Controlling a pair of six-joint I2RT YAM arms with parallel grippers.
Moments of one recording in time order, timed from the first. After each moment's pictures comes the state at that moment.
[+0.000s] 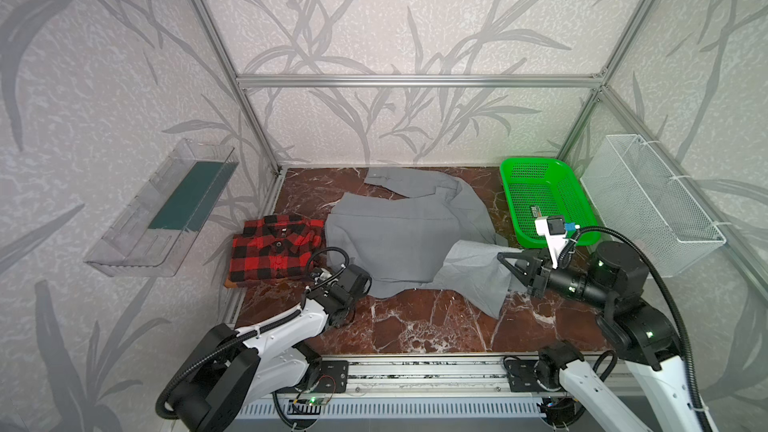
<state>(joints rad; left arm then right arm) -0.59 1.14 0.33 -0.29 -0.34 -1.46 0.29 0.57 0.92 -0.64 -0.69 0.39</state>
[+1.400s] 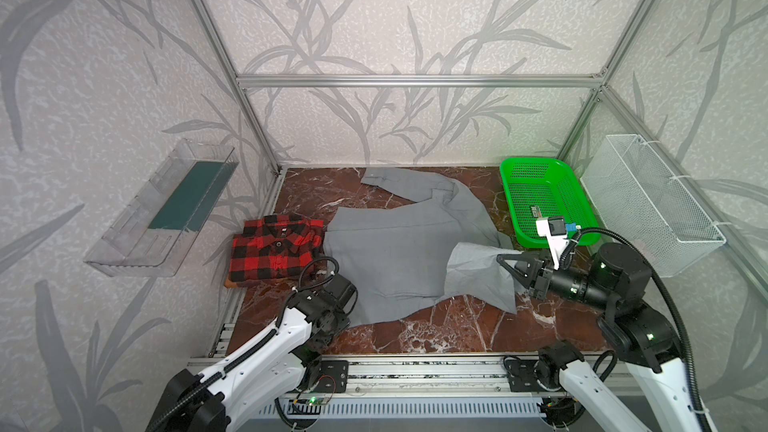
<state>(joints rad) -0.55 0.90 0.40 -0.98 -0.12 -1.24 0.30 0.56 0.91 -0.61 -0.74 0.46</state>
